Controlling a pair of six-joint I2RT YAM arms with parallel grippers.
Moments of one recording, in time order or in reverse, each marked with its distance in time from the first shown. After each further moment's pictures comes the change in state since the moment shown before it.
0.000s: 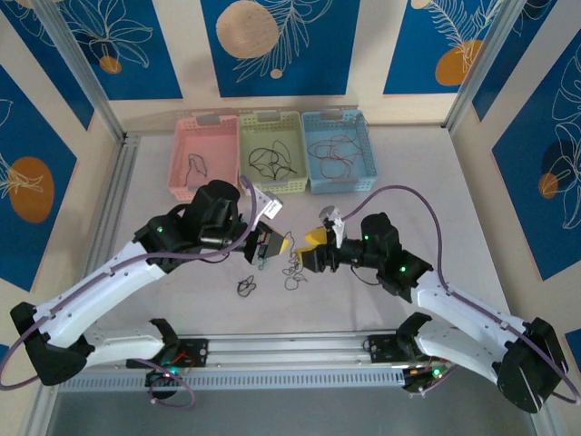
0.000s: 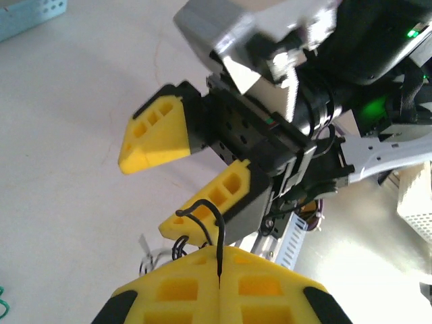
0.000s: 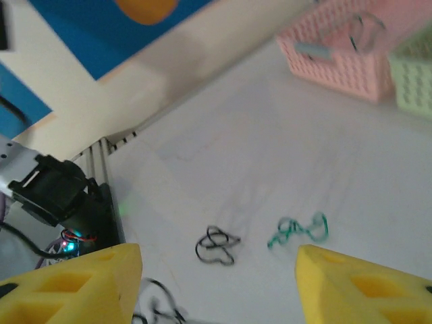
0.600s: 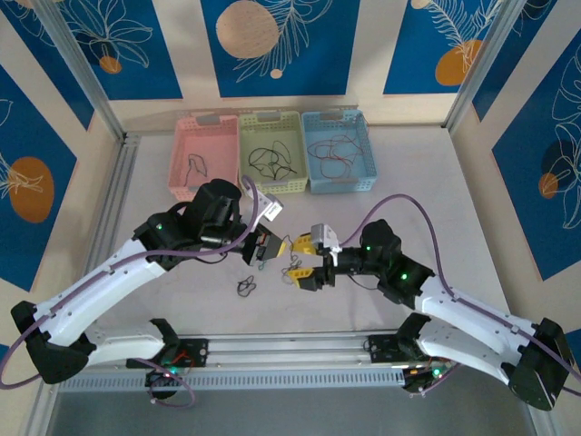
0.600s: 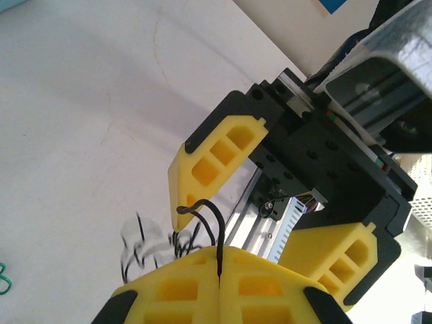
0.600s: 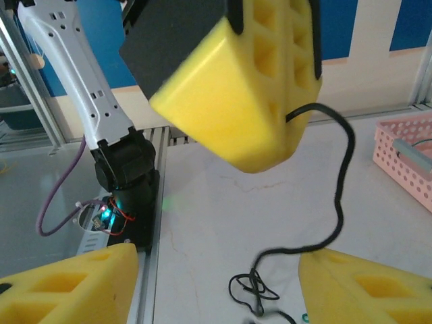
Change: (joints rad) left arm 0.002 0.013 0.029 -0.070 0.007 0.017; right arm 0.133 -0.044 0.013 0.056 -0.113 -0.266
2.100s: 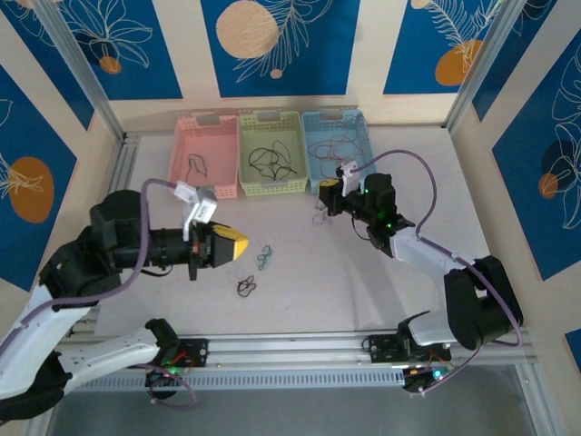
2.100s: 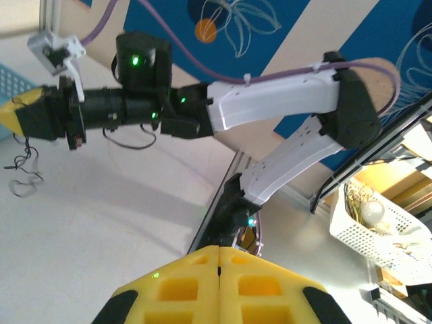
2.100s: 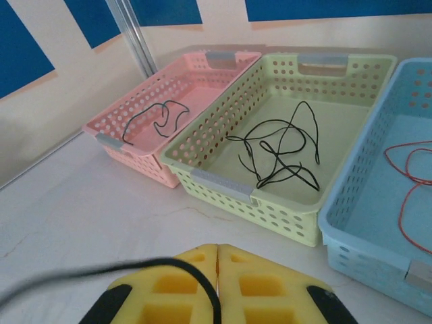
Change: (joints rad) left arm 0.012 -0.277 0.122 -0.054 0.059 -0.030; right arm -0.435 0.493 0.167 0.235 0.266 0.186
